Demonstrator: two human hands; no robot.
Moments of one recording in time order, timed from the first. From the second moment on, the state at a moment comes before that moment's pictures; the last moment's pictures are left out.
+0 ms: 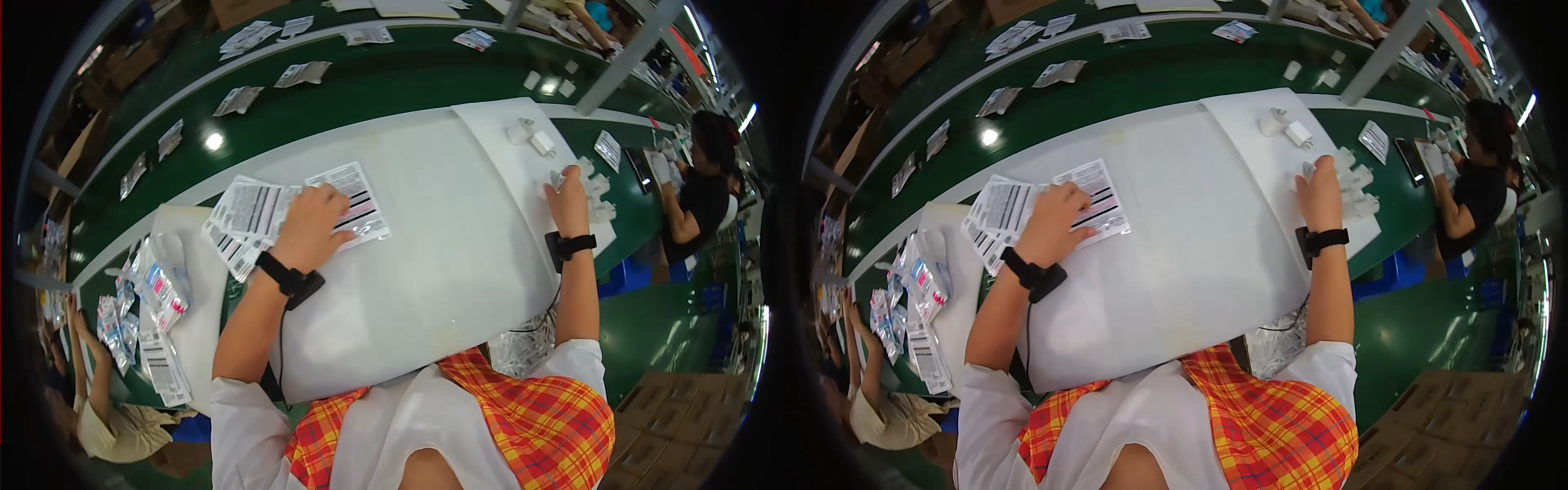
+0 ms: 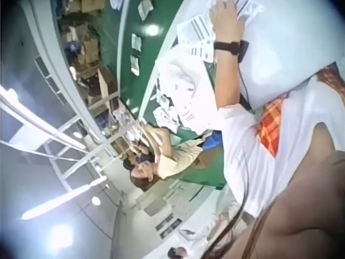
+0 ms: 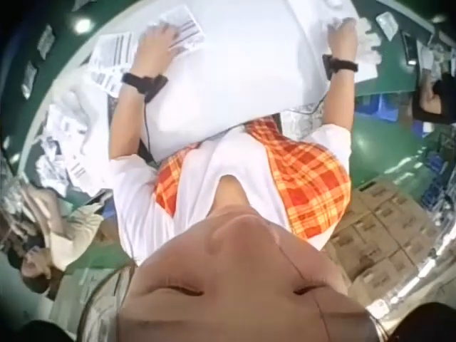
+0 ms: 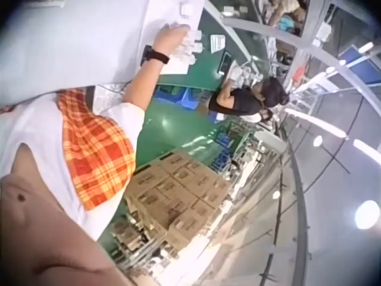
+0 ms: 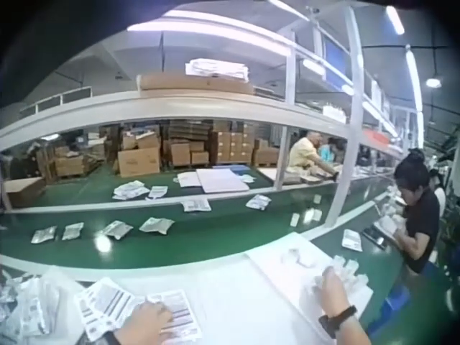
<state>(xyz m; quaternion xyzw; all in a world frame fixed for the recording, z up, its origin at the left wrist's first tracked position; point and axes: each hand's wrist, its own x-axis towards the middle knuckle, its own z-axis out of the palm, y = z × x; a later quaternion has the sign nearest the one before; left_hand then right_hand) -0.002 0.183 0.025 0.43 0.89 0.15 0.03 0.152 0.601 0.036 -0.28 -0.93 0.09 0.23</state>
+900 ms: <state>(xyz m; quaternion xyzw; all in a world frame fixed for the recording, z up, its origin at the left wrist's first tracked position) -0.024 0.198 -0.015 0.42 0.88 0.23 0.02 0.041 0.372 0.027 -0.04 -0.84 0.53 0.00</state>
